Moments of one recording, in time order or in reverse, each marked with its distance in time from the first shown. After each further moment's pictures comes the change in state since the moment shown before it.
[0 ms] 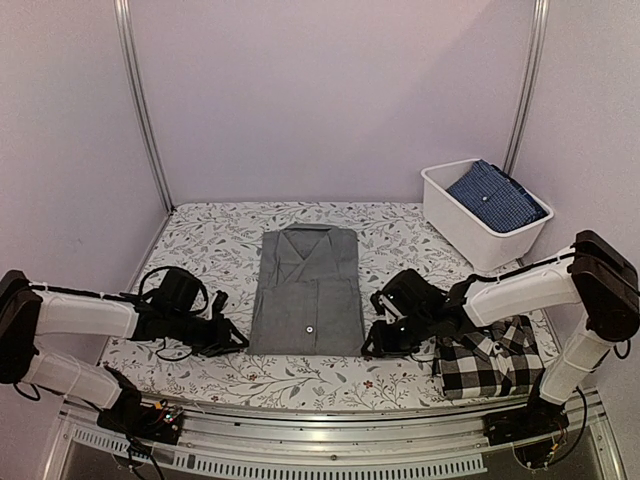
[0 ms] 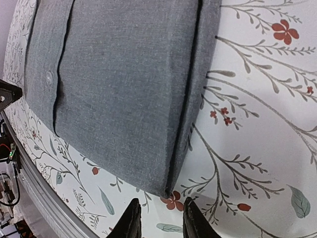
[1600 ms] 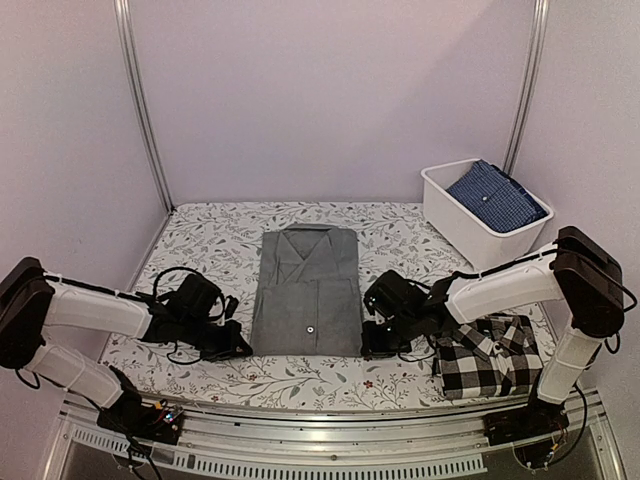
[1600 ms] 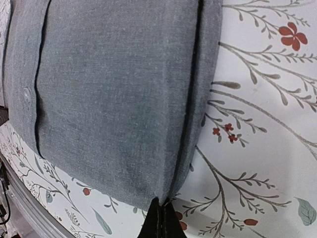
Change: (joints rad) left arm -0.131 0.097 0.046 -0.003 -0.145 -0.043; right arm 0.045 0.098 0.117 -0.102 0.091 0.045
